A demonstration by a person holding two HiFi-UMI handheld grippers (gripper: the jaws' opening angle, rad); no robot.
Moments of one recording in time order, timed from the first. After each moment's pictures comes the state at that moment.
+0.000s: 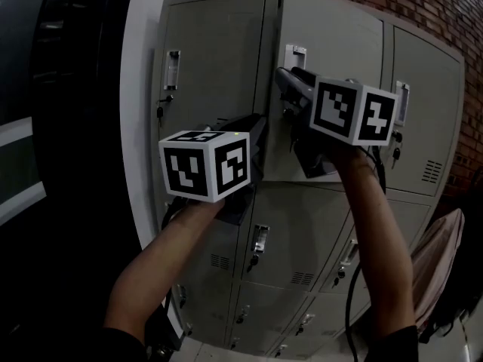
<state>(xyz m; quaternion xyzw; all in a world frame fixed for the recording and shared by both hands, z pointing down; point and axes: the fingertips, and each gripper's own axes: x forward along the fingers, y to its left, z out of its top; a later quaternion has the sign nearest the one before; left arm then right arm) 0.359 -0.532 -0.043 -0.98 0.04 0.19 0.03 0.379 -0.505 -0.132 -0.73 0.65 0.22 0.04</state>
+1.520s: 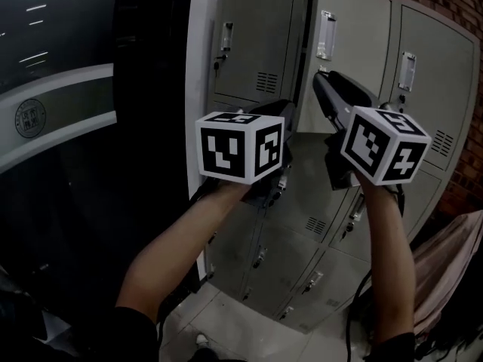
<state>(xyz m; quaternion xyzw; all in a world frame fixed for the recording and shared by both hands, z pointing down) 0.283 -0.392 0.014 -0.97 0.18 0.16 0.03 0.308 -0.339 -0.049 -0.67 0.70 0.25 0.06</state>
